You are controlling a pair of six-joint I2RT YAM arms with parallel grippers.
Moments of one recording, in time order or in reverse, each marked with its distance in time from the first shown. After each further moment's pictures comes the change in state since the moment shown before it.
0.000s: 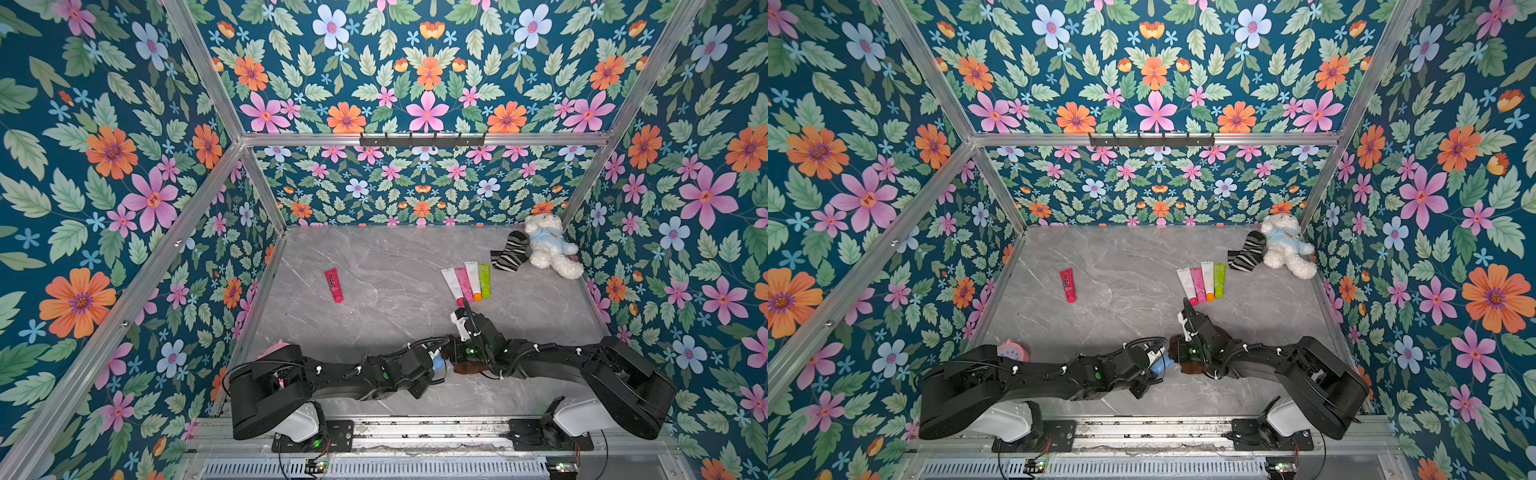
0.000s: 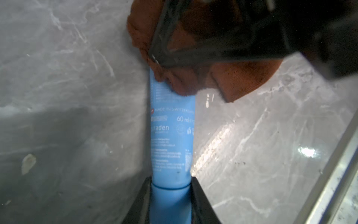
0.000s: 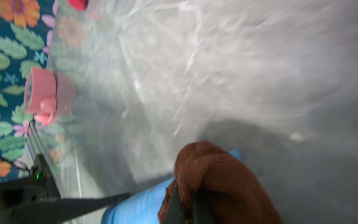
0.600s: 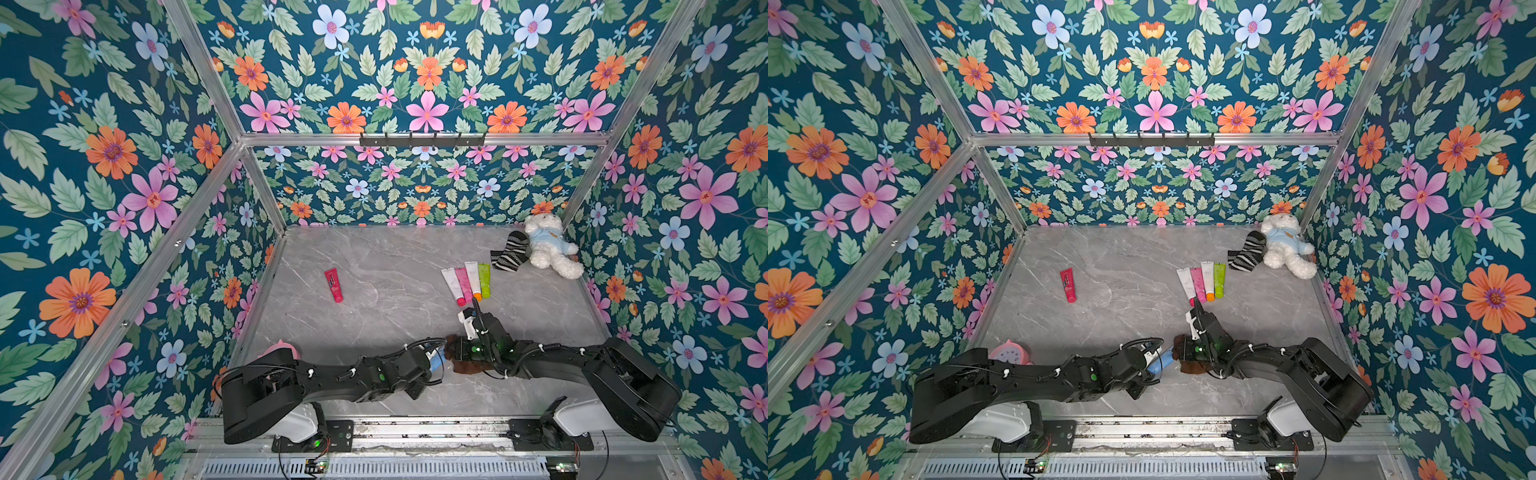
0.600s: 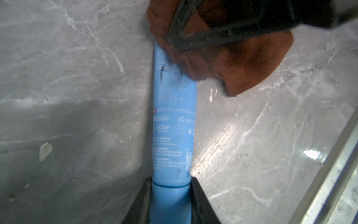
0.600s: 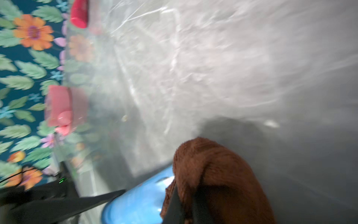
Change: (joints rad) left arm 0.000 -0.048 -0.020 -0.024 -0.017 -0.002; right arm -0.131 -0.014 -0.043 0.002 -0.037 0.048
